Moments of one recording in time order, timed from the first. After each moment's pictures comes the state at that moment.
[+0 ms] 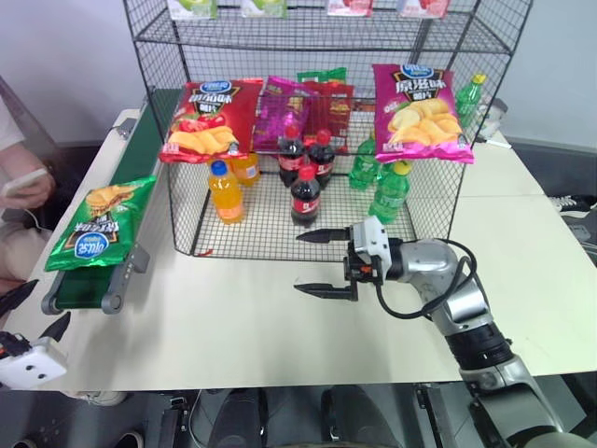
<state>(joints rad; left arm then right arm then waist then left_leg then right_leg) 0.54 0.85 0.64 0.27 0.51 -0.82 -0.08 -0.43 -0.42 0.20 0.00 0.36 0.10 1.20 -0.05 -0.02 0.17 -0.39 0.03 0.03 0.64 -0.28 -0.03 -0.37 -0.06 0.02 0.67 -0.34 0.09</state>
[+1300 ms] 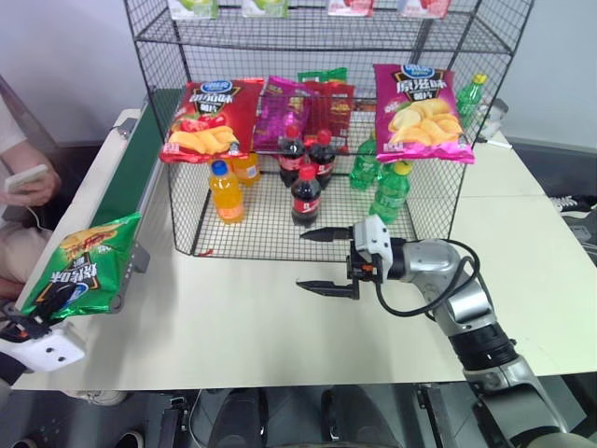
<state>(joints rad) 0.46 0.87 0.52 0.25 0.34 -0.76 -0.17 -0.43 -0.44 0.20 0.00 0.35 0.10 1.17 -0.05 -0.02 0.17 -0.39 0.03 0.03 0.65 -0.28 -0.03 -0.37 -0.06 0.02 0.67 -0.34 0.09</state>
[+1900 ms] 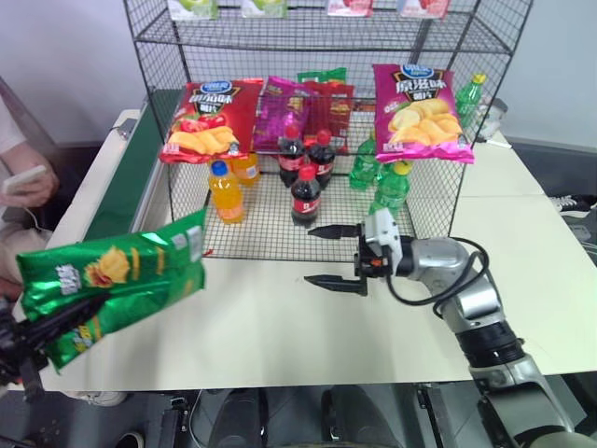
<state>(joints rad) 0.84 0.91 0.86 -0.50 -1.36 0.43 -1.04 -0.42 -0.50 0.13 -0.05 0.51 0.29 1.21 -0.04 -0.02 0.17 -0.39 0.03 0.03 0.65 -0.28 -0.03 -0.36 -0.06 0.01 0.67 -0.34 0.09</state>
